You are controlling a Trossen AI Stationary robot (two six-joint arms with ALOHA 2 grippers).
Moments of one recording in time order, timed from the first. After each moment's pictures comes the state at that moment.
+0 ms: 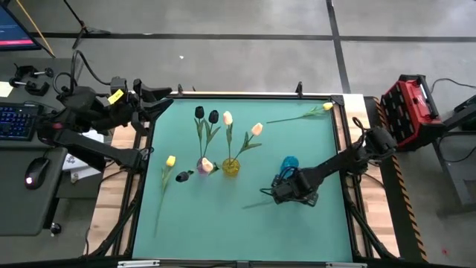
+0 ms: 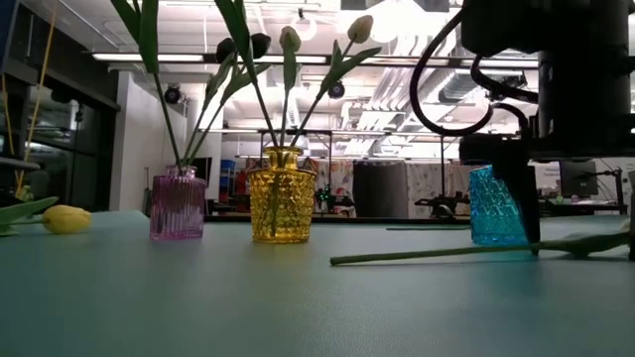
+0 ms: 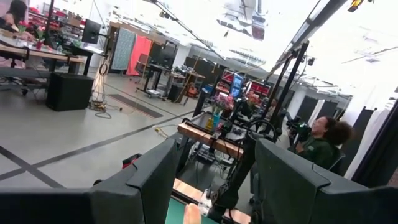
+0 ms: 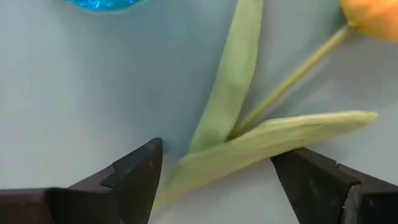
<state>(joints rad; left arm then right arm) -0.15 0.83 1.29 -0.29 -0.51 -0.26 0.41 1.74 0.94 -0.74 0.02 2.43</state>
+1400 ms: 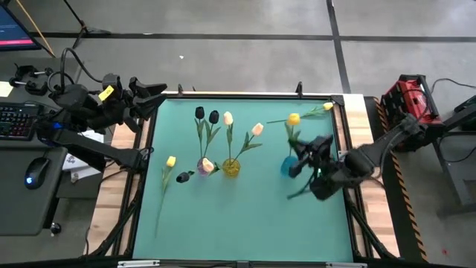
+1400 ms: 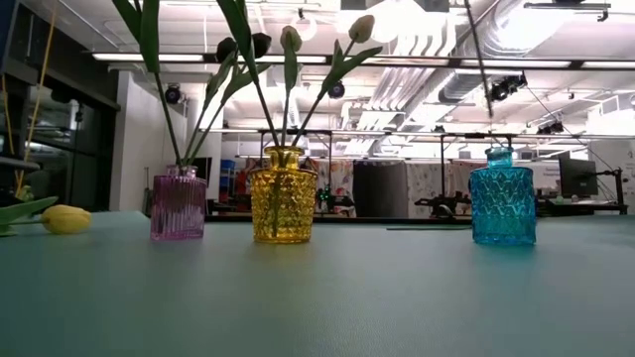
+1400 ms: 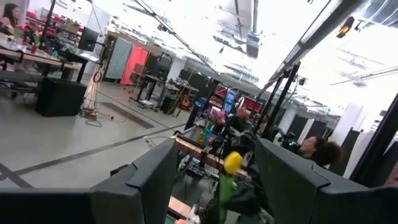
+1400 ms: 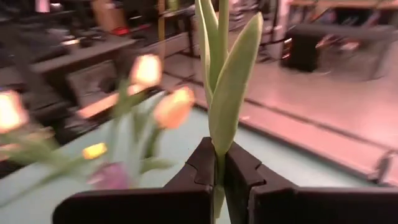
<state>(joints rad) -0.15 0.81 1.29 -0.23 -0.51 -0.29 0.57 1.27 1.28 -0.97 1.24 1.05</state>
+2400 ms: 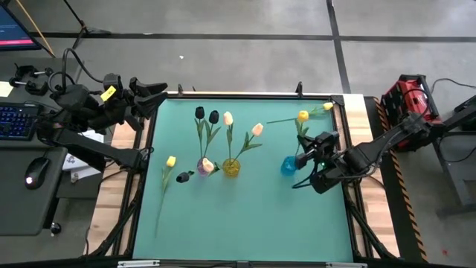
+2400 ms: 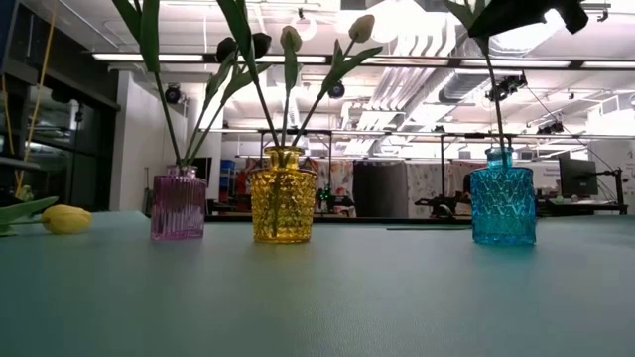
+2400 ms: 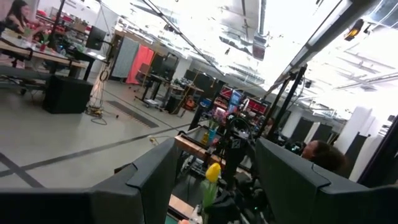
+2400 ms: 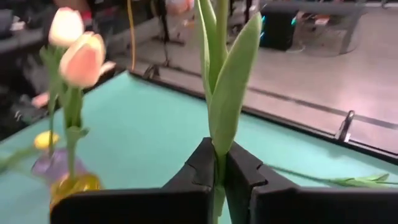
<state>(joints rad) -0.15 0.82 1.29 -0.23 -0.54 -0.30 0.53 1.16 1.04 -1.09 1.20 1.31</state>
